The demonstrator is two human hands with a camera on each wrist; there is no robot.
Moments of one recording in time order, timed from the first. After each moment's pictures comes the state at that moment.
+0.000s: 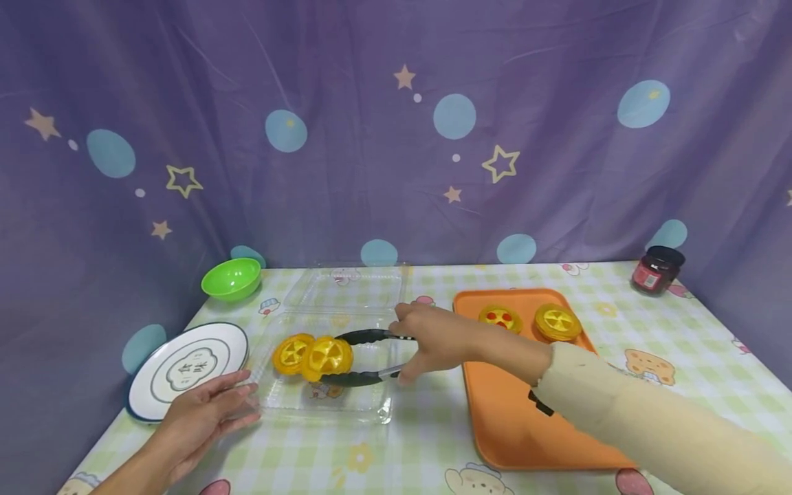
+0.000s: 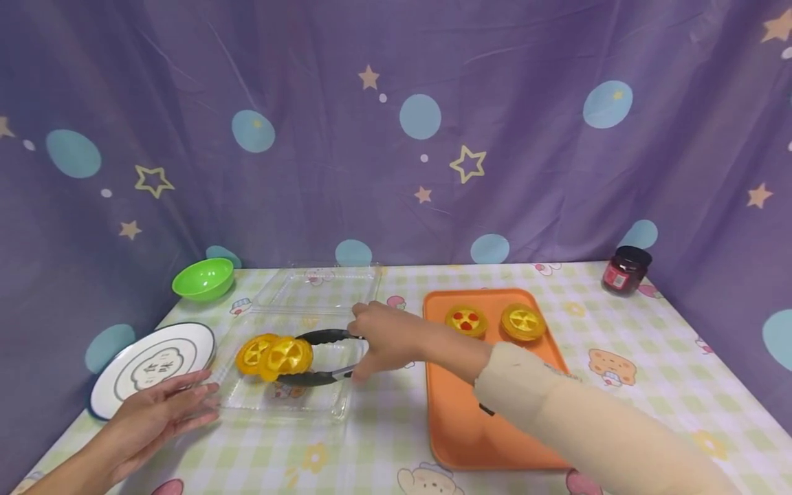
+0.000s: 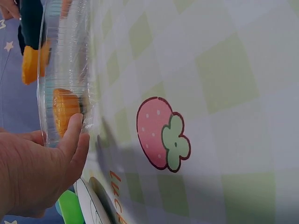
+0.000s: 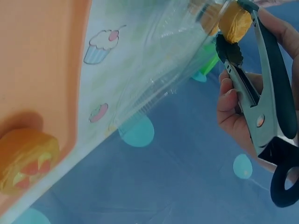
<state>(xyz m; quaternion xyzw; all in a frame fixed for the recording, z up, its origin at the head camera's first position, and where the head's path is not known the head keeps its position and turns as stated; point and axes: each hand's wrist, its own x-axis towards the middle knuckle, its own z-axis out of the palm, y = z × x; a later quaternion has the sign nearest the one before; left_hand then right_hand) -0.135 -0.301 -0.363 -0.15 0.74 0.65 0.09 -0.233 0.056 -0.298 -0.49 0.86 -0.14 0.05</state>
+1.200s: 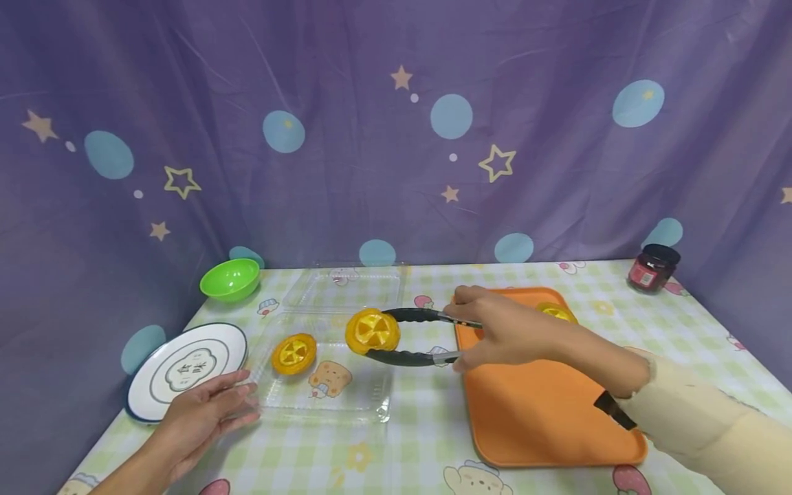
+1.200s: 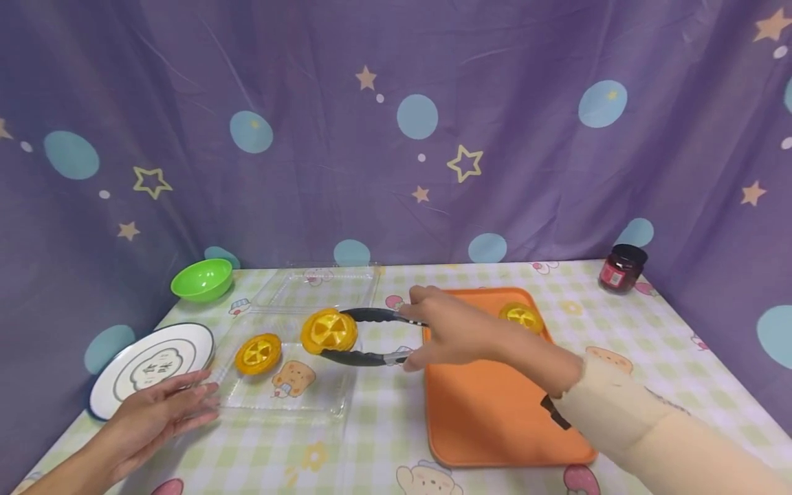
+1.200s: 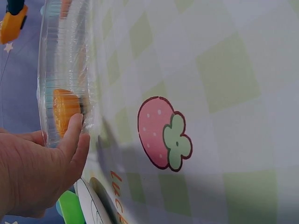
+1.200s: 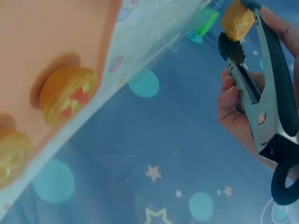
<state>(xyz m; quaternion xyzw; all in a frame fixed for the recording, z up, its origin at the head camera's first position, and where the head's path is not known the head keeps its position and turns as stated) -0.135 -0.300 -0.361 -0.14 0.74 0.65 0.10 -0.212 0.137 -0.276 -0.40 0.89 -0.21 0.04</state>
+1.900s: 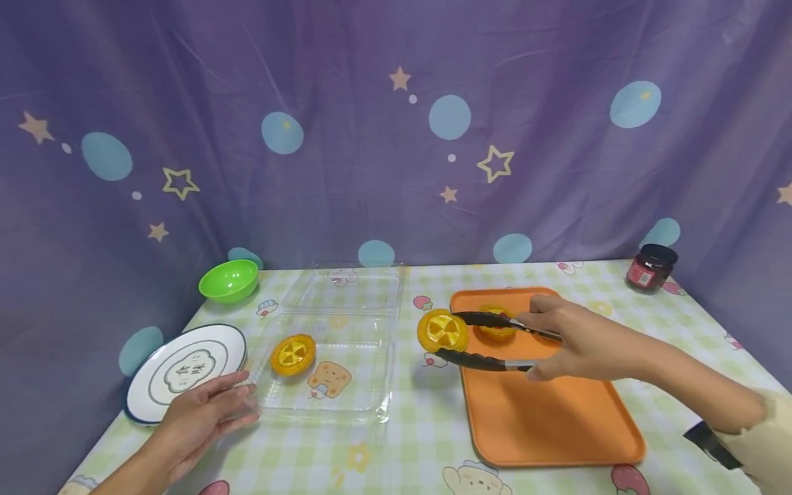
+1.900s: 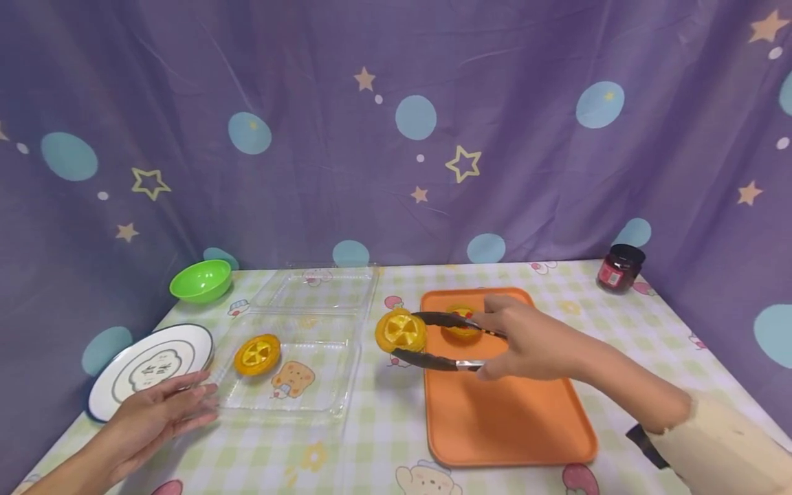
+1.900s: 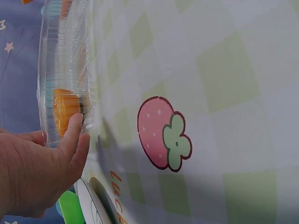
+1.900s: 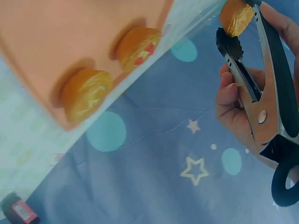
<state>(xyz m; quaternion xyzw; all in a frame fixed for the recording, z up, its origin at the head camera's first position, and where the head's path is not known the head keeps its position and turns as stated) -0.135 -0.301 -0.363 -0.14 0.74 0.65 0.10 -0.193 0.216 -0.285 -0.35 0.91 -0.21 0.02</state>
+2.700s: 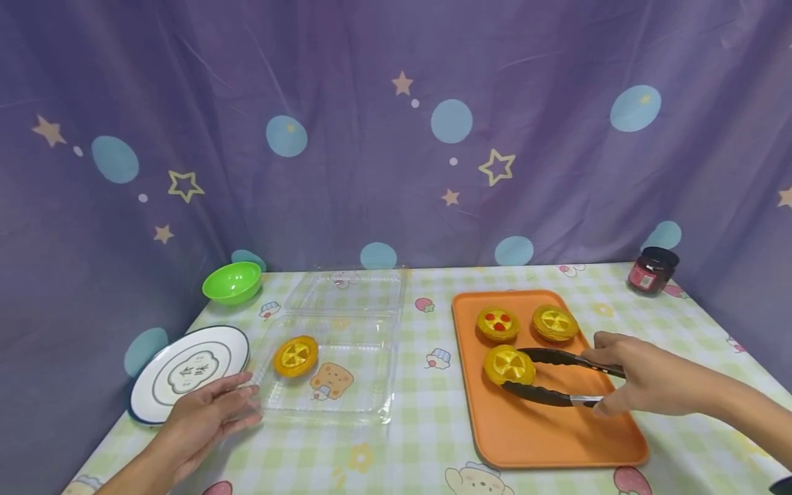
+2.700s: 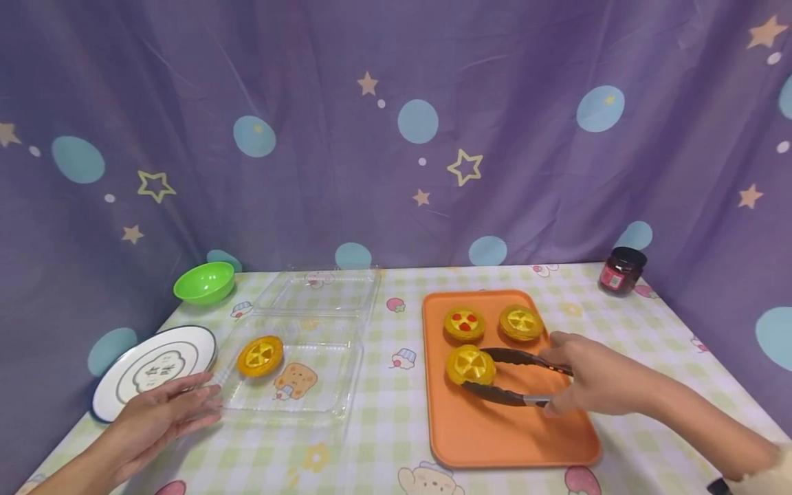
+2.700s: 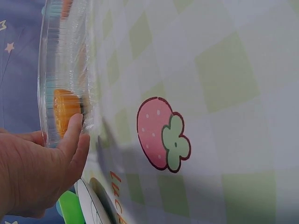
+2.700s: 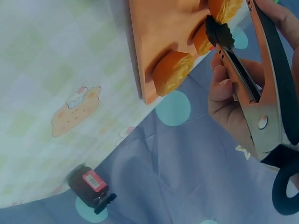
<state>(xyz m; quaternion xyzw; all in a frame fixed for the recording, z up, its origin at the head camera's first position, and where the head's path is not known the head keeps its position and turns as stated) -0.134 -0.300 -0.361 -0.14 0.74 0.65 0.10 -0.183 0.289 -0.329 -0.32 0.93 -0.18 0.05</state>
